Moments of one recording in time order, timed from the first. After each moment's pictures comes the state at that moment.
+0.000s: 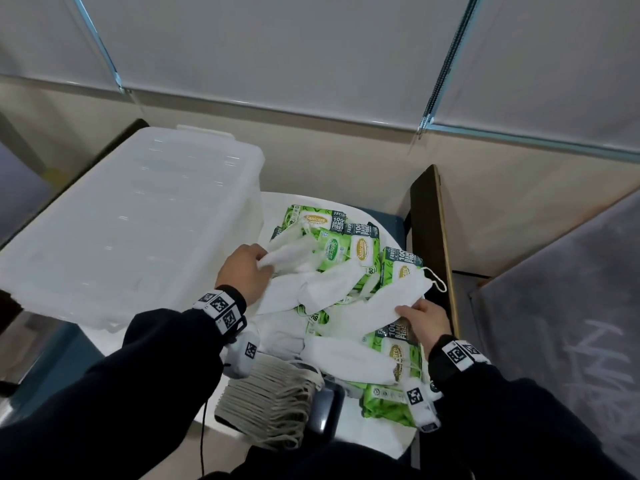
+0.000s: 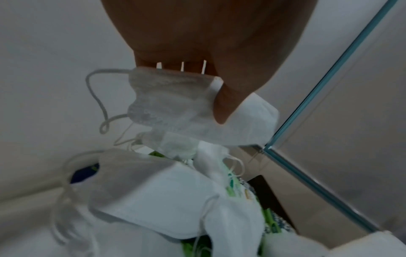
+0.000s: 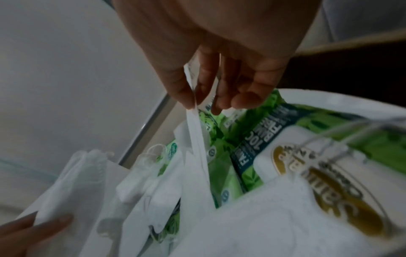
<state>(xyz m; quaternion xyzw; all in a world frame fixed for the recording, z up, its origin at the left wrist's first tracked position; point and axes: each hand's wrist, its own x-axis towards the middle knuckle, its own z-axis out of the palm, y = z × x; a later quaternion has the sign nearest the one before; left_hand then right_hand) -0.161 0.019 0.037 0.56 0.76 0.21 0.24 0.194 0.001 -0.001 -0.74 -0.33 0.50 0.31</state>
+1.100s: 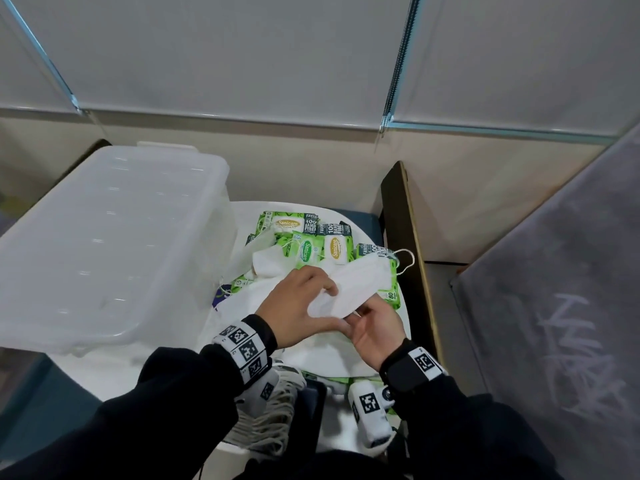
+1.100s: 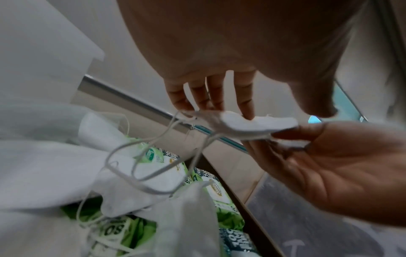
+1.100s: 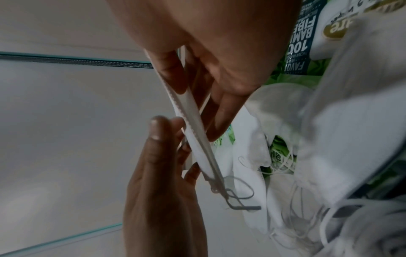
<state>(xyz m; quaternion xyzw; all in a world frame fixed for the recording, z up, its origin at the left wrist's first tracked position) -0.051 -0.023 0.056 0.80 0.47 0.24 0.26 0.137 -0.042 0.047 -0.43 -0.10 0.74 0.50</state>
